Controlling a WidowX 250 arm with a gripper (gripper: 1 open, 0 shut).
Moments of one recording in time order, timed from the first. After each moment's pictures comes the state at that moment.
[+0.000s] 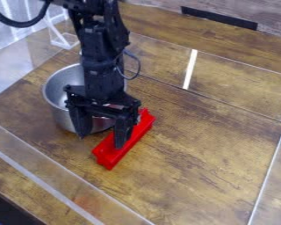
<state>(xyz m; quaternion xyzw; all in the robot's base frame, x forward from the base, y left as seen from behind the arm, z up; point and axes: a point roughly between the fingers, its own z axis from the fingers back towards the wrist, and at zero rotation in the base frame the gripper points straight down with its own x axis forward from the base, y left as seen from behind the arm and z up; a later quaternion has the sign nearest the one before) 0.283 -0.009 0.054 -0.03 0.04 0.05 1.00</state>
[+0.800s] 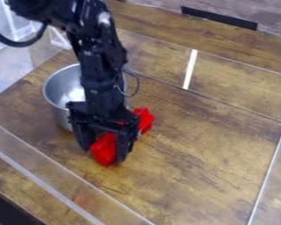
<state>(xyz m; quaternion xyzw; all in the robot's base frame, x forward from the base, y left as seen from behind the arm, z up) 0.289 -0.012 0.030 -0.03 0.00 0.04 1.00</state>
